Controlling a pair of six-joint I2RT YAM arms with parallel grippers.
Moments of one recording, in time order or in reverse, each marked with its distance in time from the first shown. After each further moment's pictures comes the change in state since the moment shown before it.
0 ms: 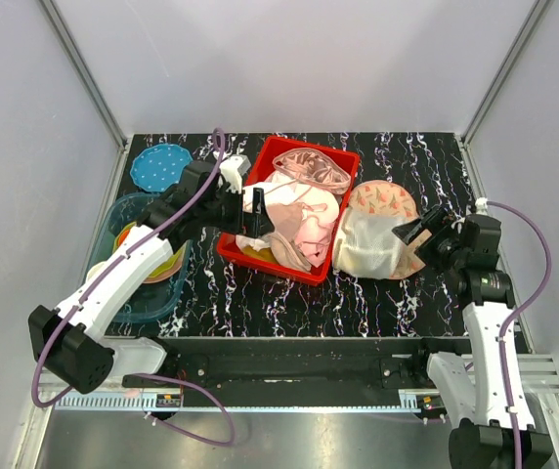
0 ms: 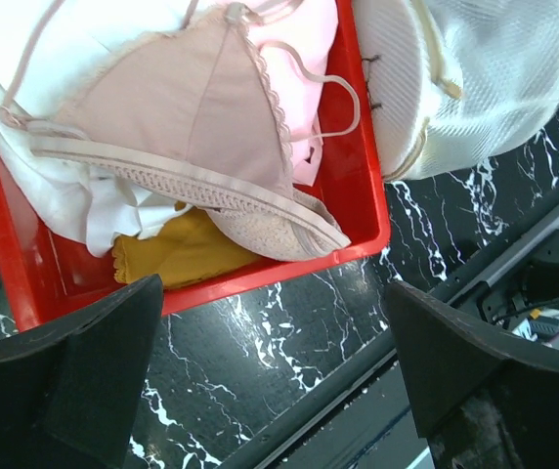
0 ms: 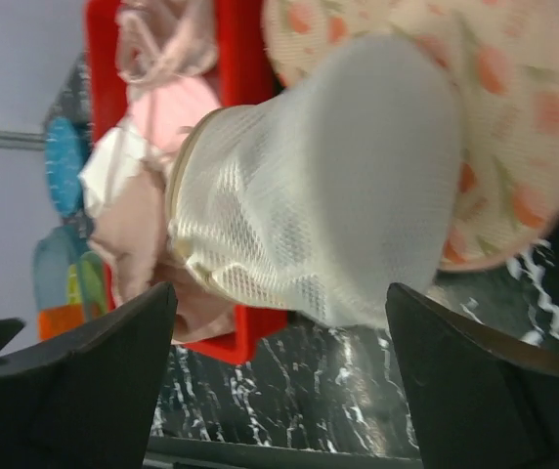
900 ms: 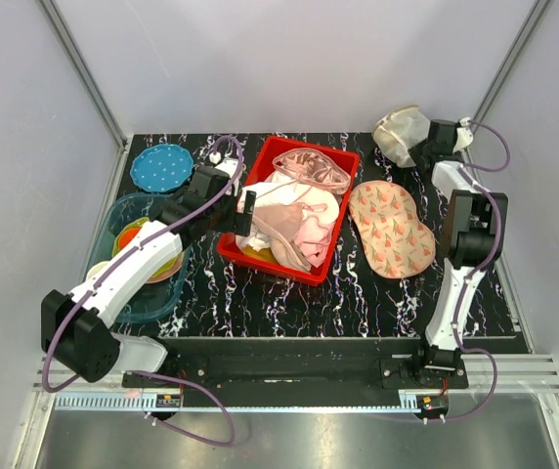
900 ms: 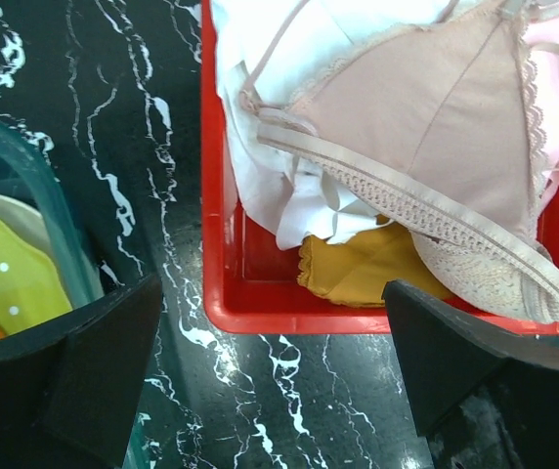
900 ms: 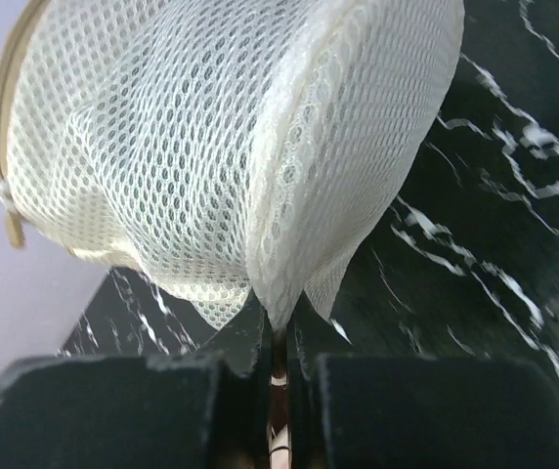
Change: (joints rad) left arm 0.000 0.058 -0.049 0.002 -0.422 0.126; right arm 0.022 1.460 0.958 0.493 0.475 0.121
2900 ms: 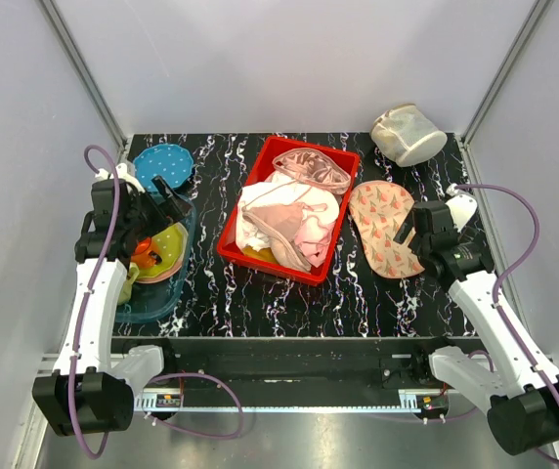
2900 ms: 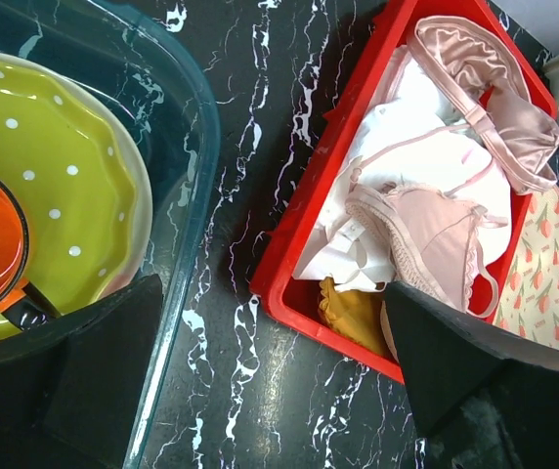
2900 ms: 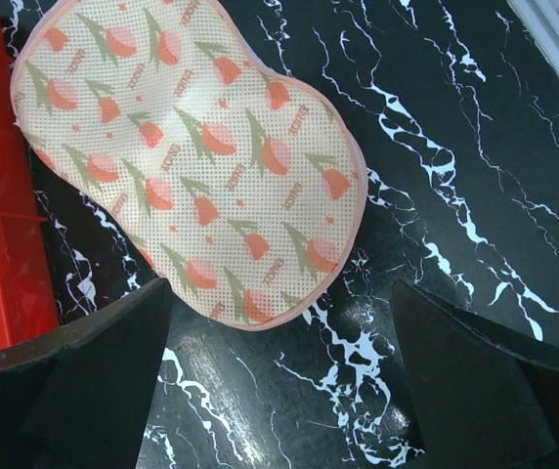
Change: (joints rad) left arm 0.591 -0.306 -0.166 0.025 0.377 -0.311; right arm 0.375 -1.259 -0.838 -0.675 0.404 -0.227
